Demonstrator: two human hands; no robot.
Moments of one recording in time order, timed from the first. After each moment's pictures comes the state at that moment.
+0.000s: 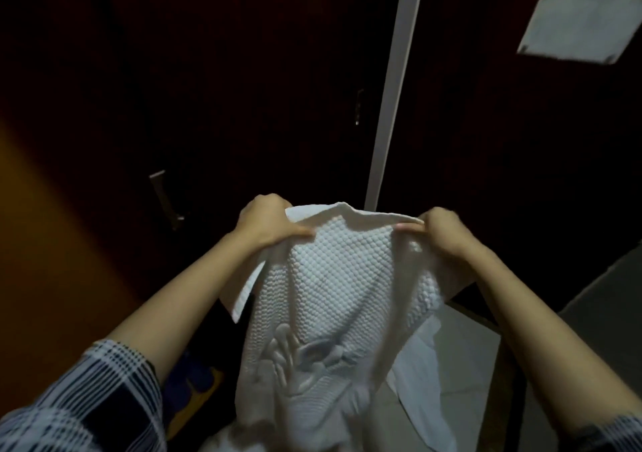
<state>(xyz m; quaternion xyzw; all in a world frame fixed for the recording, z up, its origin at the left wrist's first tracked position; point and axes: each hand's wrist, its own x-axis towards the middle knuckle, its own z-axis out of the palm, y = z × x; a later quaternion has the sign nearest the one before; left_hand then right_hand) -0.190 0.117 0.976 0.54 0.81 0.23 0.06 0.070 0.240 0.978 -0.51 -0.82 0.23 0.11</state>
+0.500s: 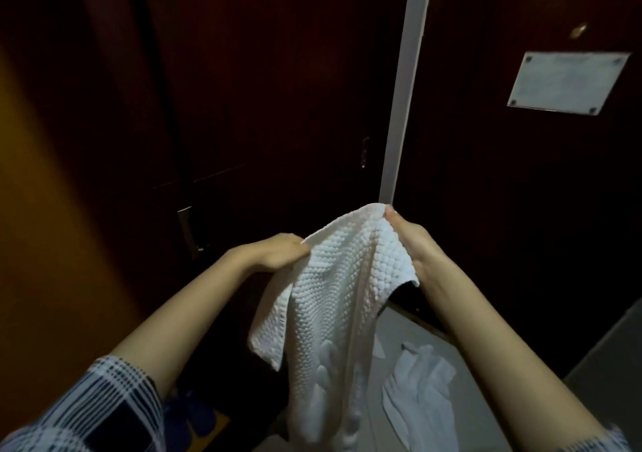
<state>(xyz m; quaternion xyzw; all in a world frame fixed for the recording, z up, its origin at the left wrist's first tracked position) -0.178 0.095 1.015 0.62 0.74 0.13 0.23 0.027 0.172 1.033 -0.42 -0.47 0.71 0.33</state>
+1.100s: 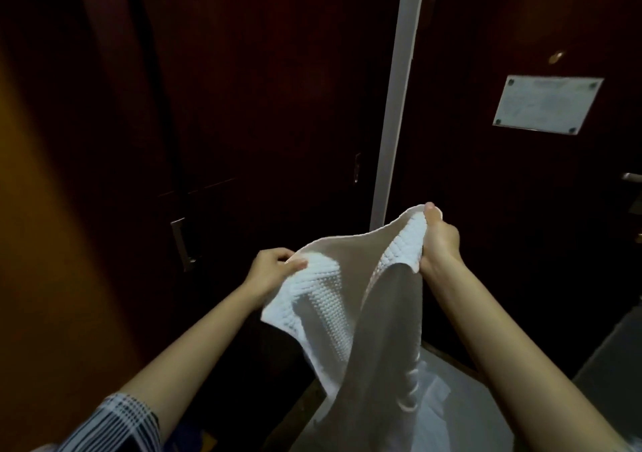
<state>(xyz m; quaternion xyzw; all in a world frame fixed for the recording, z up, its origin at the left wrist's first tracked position) -0.161 0.086 0.975 0.42 0.71 0.51 0.25 0.053 0.183 1.055 -0.47 -0.37 0.61 0.51</state>
